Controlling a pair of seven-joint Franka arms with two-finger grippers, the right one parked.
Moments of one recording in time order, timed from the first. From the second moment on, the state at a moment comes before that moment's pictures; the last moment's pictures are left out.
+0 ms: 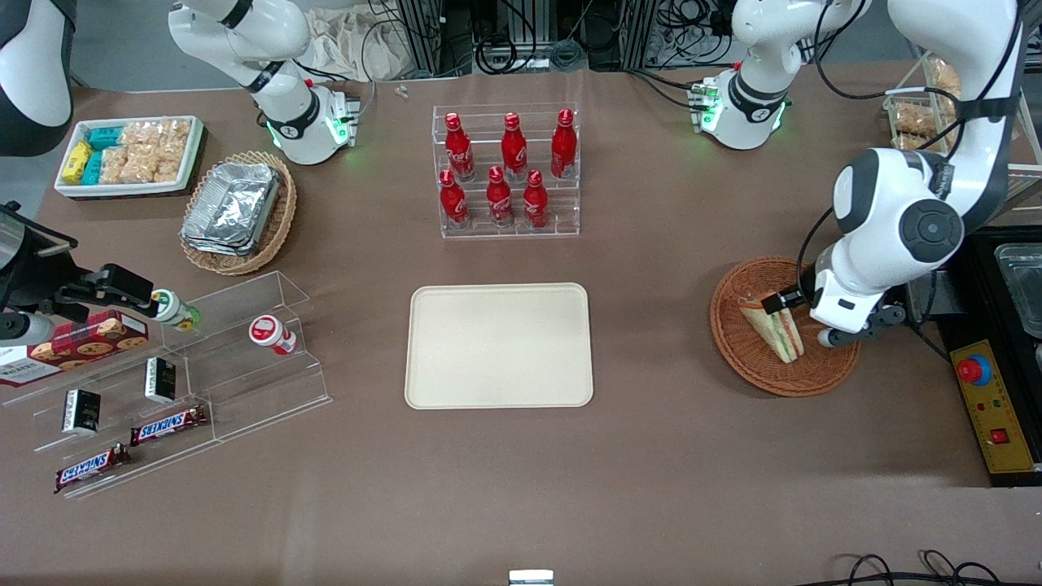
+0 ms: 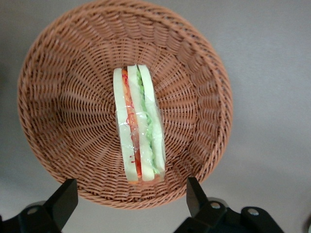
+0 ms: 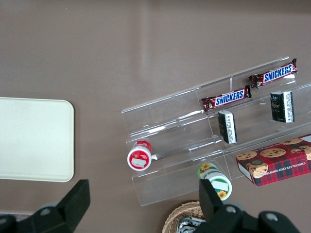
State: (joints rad) arm 0.28 0.14 -0.39 -2.16 0.05 2.17 -0.53
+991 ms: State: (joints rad) arm 0.29 0.24 -0.38 -2.21 0.05 2.31 -0.62
